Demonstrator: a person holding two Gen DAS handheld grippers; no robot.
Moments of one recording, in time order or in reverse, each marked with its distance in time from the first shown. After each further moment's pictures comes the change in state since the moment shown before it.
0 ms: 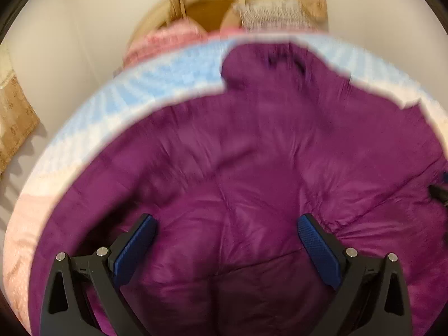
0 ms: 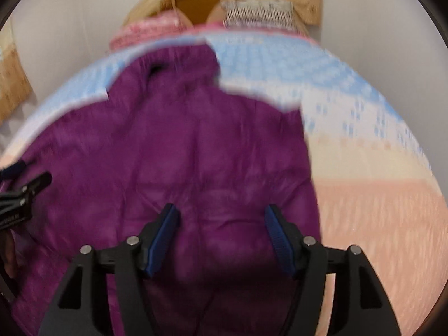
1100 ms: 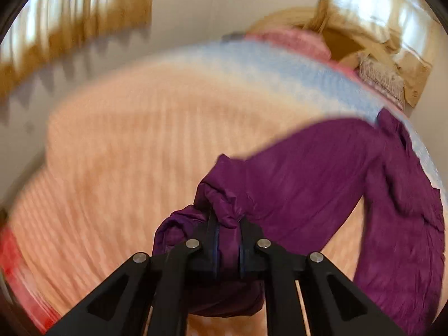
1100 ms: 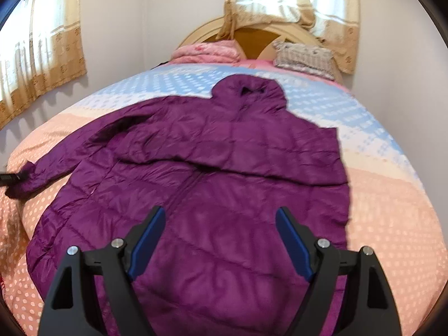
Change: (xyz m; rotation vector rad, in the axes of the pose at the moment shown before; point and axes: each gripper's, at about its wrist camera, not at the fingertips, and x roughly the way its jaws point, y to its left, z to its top) left arm -0.197 0.296 -0.189 -0.528 -0.066 0.168; right arm -0.148 0.092 -0.092 -0.164 -0.218 0.101
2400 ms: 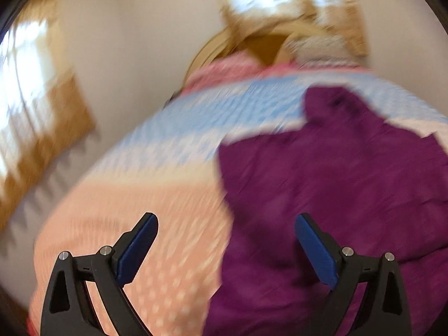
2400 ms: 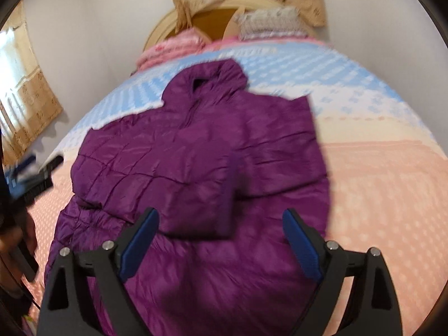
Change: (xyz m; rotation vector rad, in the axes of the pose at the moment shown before) left arm 0.055 -0.255 0.001 0.367 -0.147 0.045; right arm 0.076 -0.079 0.035 0.248 0.172 0.108
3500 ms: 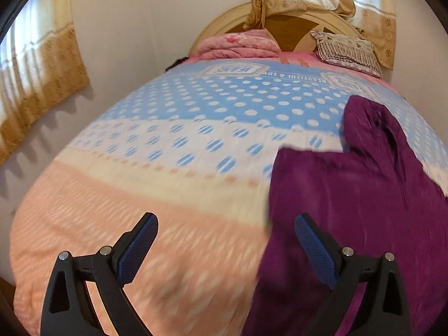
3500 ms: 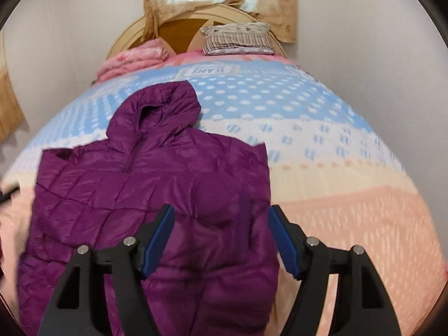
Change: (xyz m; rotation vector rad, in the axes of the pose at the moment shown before) left arm 0.109 0.035 0.096 -0.127 0.126 -0.083; right arm 0.000 -0.033 0.070 -0.020 -0.109 -0.308
